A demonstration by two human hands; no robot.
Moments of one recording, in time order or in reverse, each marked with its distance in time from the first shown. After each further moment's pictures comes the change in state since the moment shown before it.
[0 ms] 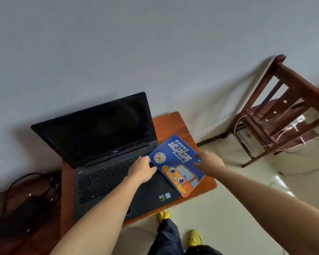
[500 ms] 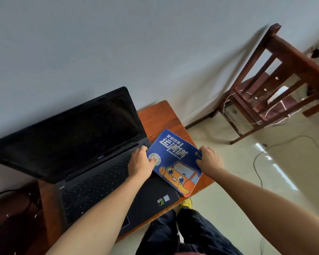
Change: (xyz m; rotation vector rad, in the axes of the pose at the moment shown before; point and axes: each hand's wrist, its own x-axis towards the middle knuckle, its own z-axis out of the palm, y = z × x) left_hand 0.057 0.015 0.015 -0.041 0.140 0.041; right_hand 0.027 0.018 0.036 0.100 0.087 0.289
